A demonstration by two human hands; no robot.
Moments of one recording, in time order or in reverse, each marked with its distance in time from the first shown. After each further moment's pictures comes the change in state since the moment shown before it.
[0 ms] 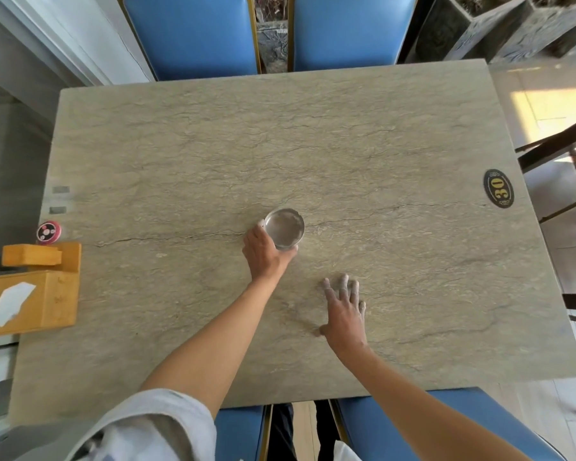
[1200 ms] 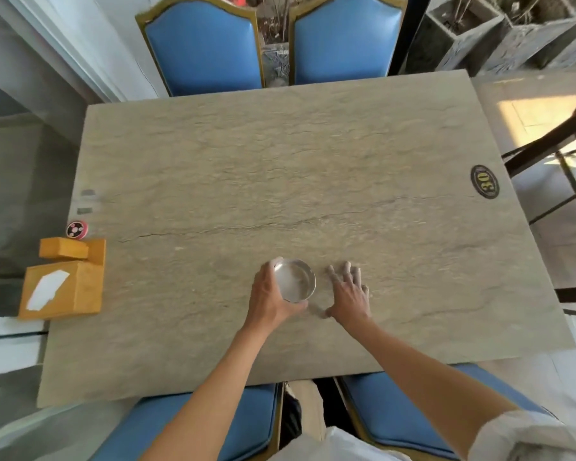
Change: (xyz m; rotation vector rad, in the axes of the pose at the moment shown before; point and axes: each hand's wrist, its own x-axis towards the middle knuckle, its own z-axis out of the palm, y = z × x) left_hand -0.127 -0.040 -0.074 -0.097 -0.246 0.248; right_hand -0.002 0.002 0.002 -0.103 0.045 -0.018
